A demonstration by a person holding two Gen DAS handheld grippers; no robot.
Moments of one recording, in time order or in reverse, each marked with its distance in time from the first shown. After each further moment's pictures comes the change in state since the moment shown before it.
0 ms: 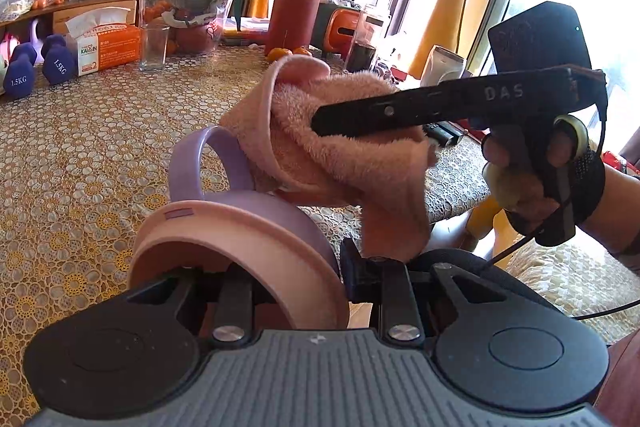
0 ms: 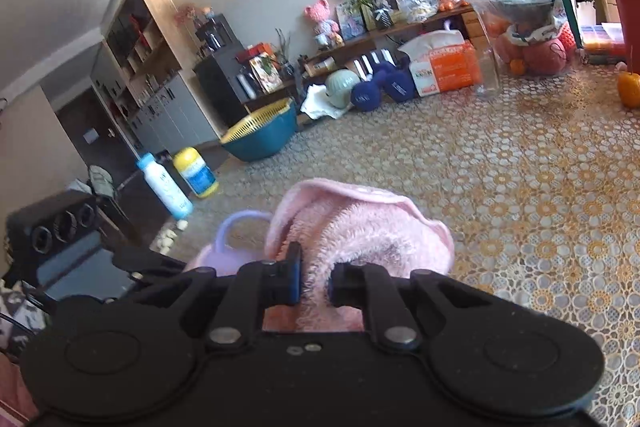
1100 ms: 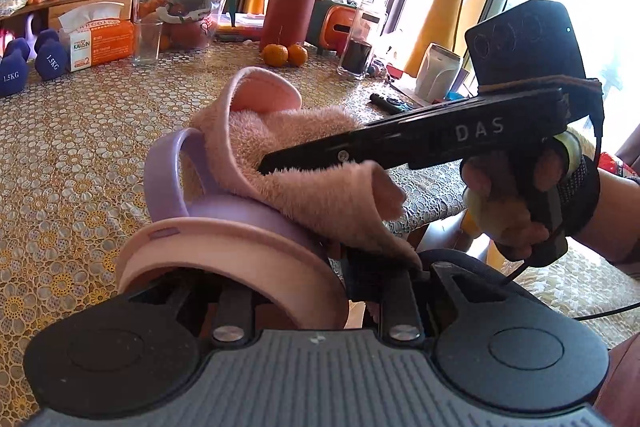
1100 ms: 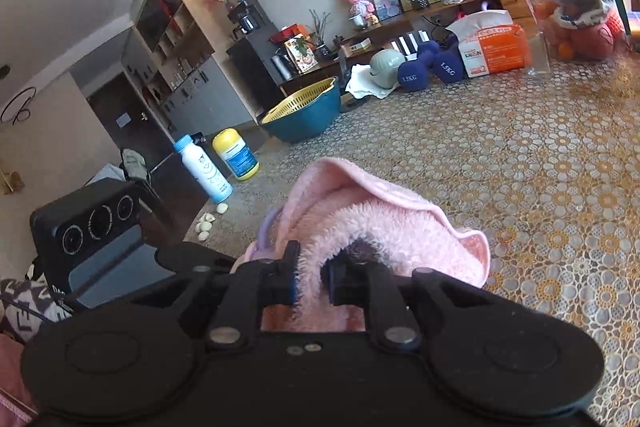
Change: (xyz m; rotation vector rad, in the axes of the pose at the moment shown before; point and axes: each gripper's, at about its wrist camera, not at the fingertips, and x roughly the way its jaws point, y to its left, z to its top) left arm 0.007 0.000 0.002 -0.009 0.009 -0.019; right arm 0.029 0.016 0.002 -0.005 0.076 0.064
